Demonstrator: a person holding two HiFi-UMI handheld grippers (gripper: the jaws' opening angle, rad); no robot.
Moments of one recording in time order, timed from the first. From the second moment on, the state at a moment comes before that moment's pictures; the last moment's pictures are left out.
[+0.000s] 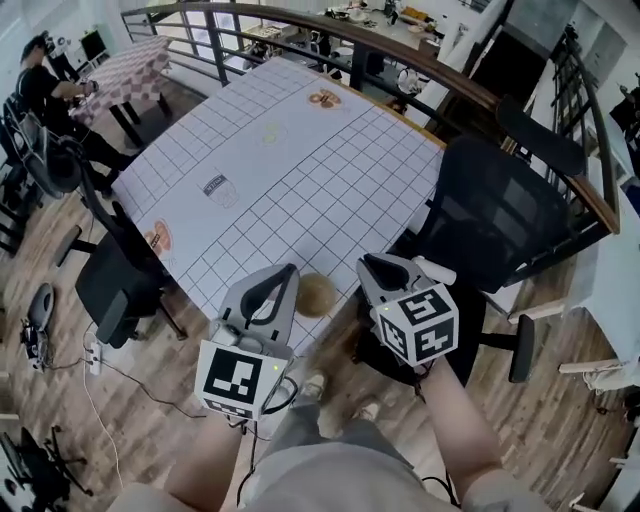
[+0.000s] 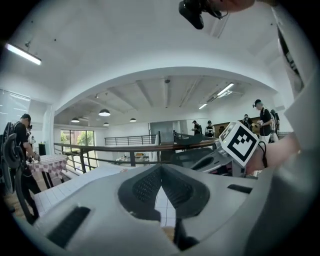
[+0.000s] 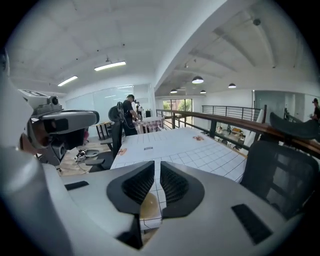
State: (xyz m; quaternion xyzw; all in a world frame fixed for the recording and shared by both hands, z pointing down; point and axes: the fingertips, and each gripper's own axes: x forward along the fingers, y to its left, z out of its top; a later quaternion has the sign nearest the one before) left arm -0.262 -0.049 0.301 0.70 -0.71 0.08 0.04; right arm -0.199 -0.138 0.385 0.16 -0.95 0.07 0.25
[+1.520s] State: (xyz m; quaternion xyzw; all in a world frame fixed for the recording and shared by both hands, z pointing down) left arm 0.029 -0.082 0.217 0.88 -0.47 0.03 -0.05; right arm 0.121 -0.085 0.214 0.41 -0.91 0.03 0.04
